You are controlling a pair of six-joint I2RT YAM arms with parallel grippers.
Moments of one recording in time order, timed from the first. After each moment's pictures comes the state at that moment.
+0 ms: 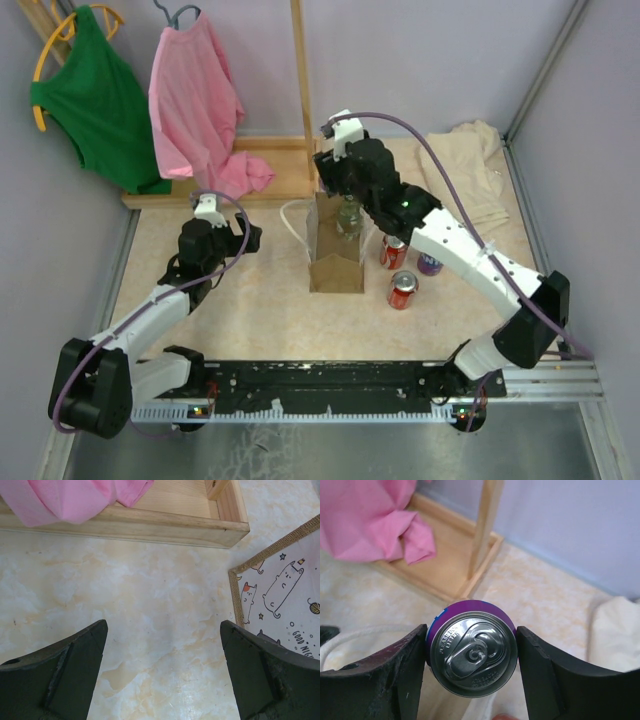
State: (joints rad) left arm -0.30 1.08 0.48 0.27 -0.05 -0.35; right arm 0.77 1.48 1.46 -0.29 0.30 -0.05
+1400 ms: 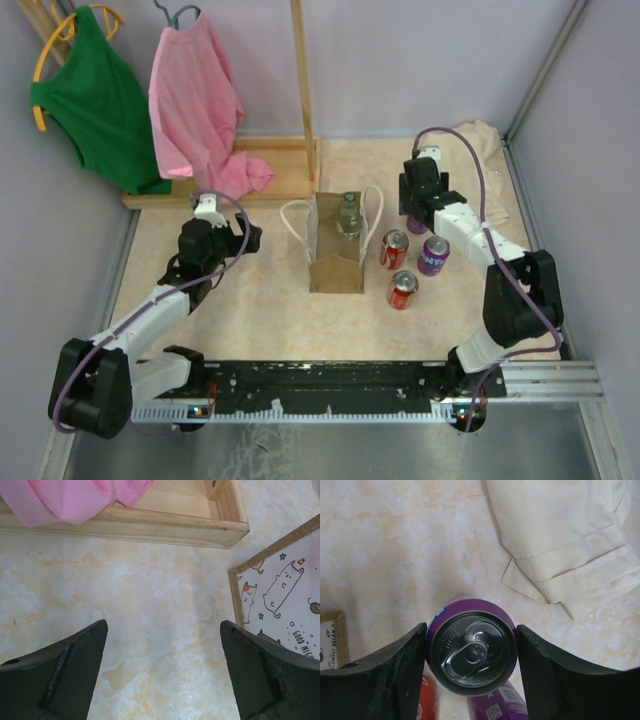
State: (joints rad) left arm -0.30 1.08 0.48 0.27 -0.05 -0.35; right arm 0.31 1.55 1.13 -0.33 0.44 0.15
